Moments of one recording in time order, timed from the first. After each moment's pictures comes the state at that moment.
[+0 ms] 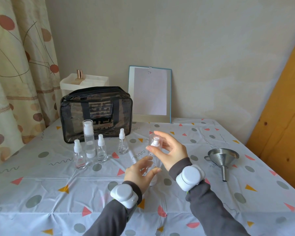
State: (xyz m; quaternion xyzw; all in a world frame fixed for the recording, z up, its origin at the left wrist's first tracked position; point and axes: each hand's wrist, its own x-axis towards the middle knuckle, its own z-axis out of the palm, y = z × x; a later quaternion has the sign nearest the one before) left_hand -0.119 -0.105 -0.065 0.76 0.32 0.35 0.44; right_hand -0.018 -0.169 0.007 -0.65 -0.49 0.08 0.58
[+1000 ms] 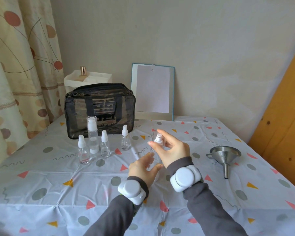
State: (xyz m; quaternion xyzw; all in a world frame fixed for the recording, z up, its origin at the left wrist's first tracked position) left_hand -0.116 -0.110 -0.061 0.76 0.35 0.35 0.42; right_hand -0.028 -0.166 0.000 -0.72 -0.43 0.00 0.54
